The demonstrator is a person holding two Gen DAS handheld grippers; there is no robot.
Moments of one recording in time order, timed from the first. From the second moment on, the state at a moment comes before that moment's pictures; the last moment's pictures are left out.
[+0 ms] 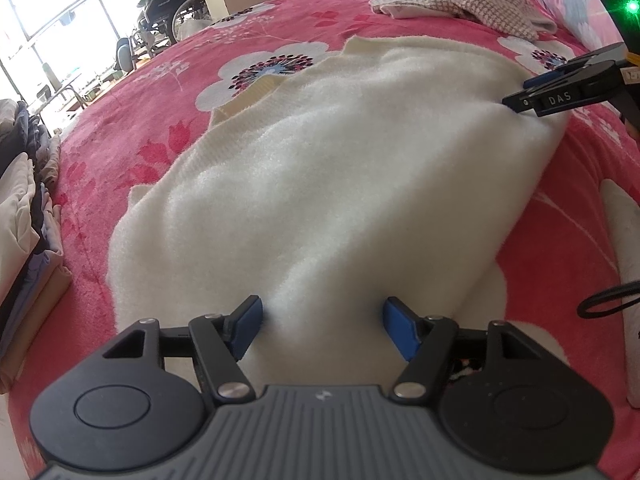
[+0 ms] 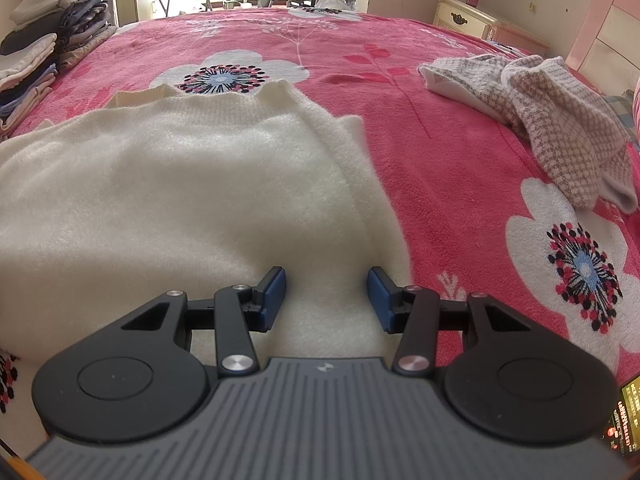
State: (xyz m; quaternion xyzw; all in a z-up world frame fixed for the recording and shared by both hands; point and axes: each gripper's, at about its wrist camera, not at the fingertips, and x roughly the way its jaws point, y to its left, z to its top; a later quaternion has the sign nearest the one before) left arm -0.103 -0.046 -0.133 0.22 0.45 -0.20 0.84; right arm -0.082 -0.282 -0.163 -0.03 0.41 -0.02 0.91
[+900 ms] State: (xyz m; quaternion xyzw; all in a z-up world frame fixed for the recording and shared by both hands) left arm -0.098 -0.034 -0.121 0.19 0.45 -0.22 0.85; right arm -0.082 -0.287 -0.157 -0.03 0.41 -0.01 0.91
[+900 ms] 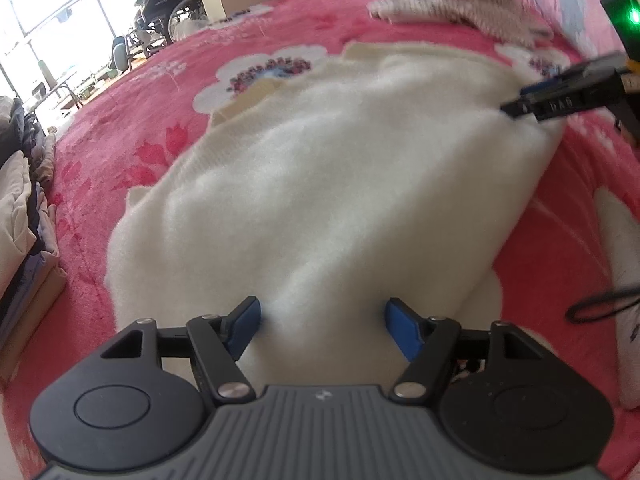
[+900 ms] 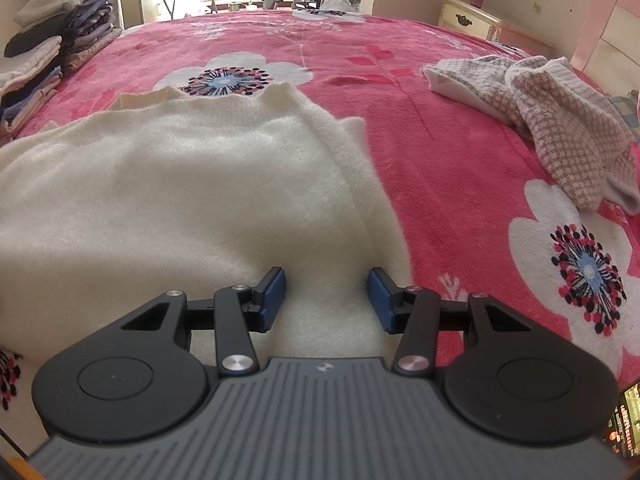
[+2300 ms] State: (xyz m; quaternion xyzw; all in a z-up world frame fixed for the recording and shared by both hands) left arm 0.001 0.181 -0.181 -0.34 0.55 -0.17 0.74; right arm -0.137 -0.018 -0.138 -0.35 0.25 0.52 0.74
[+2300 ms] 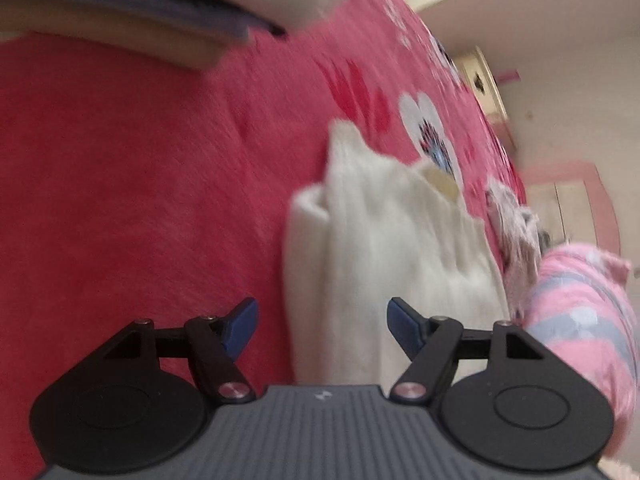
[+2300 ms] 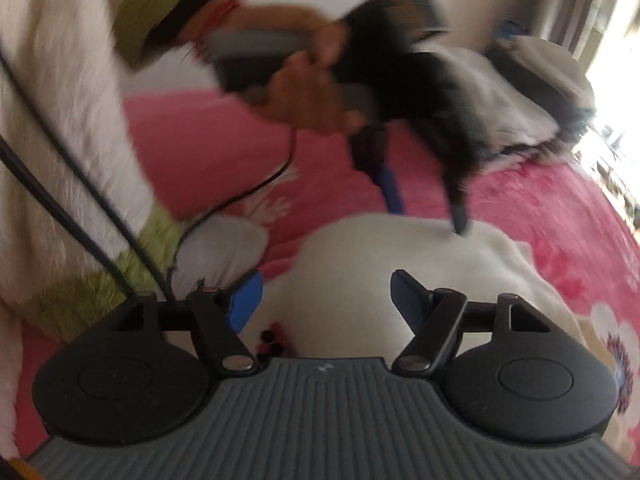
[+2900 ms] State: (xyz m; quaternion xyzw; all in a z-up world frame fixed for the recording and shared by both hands) left arm 0.025 0.150 -0.199 -0.35 0.57 -0.17 0.72; right arm -0.148 0.029 -0.194 -0.54 0.18 0.46 0.68
